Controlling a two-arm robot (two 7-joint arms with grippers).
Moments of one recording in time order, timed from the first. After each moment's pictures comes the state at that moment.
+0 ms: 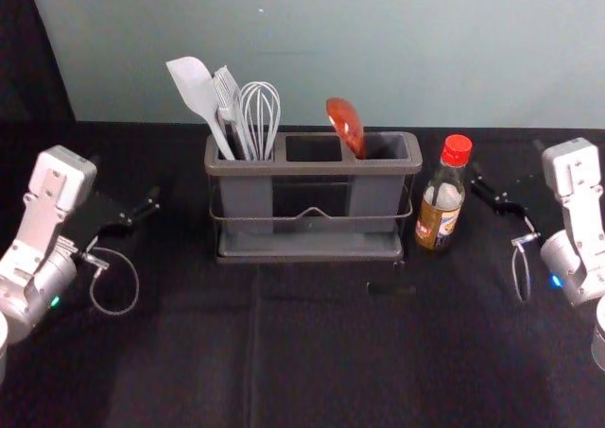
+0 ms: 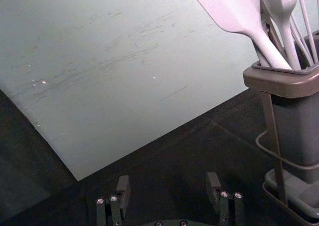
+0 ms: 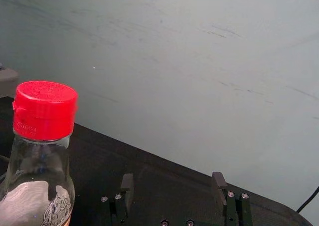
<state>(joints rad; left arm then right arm) -0.20 0.60 0.45 -1.41 -0.25 -0.12 0.03 0.28 0.28 -0.16 -1.16 -0.06 -0.23 0.08</state>
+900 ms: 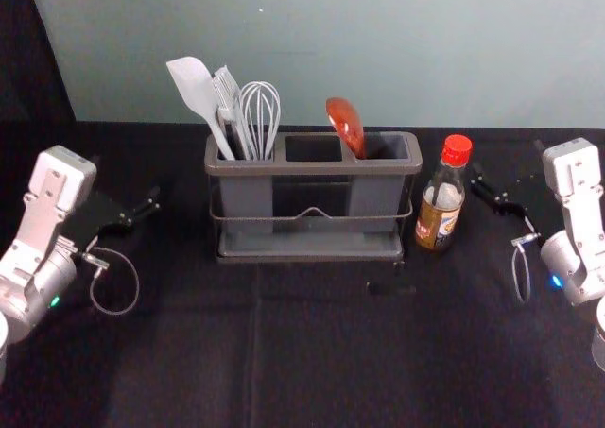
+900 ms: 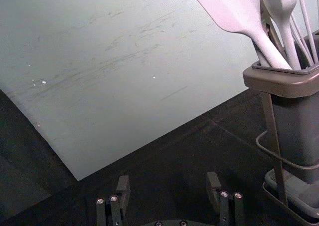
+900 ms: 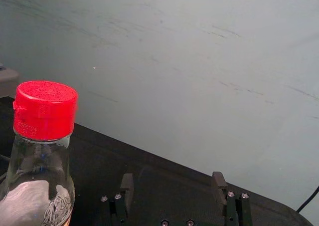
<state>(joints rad) -0.20 0.60 0.45 -1.41 -0.25 -0.12 0.03 0.28 0.28 -0.16 -1.16 -0.06 -0.23 0.08</state>
